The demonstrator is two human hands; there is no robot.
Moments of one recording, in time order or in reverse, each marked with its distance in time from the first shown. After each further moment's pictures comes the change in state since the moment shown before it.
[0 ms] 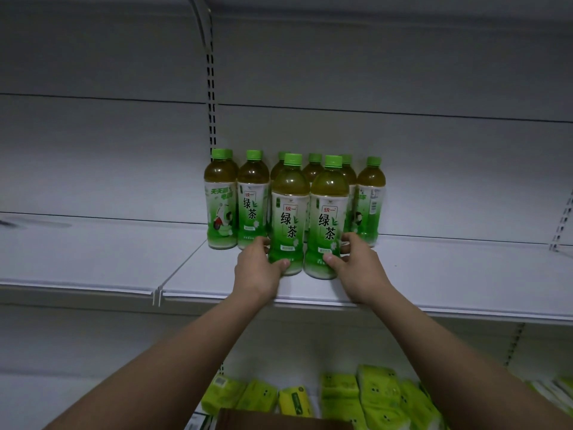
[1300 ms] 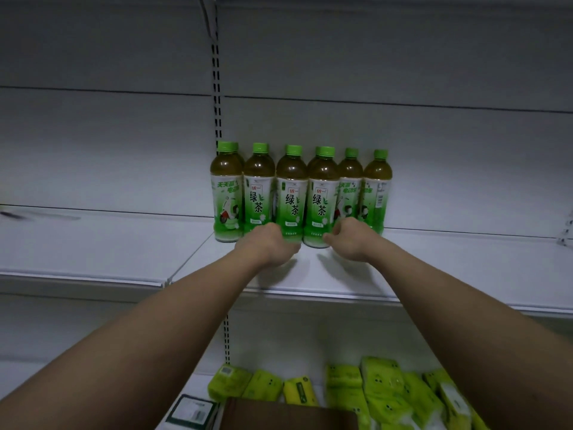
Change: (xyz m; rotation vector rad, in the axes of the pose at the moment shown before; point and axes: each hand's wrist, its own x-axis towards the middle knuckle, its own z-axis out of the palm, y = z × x) left_hand 0.034 0.023 -0.020 0.505 -0.330 0.059; right_hand 0.038 -0.032 -0.004 -0.455 -0.249 0.041
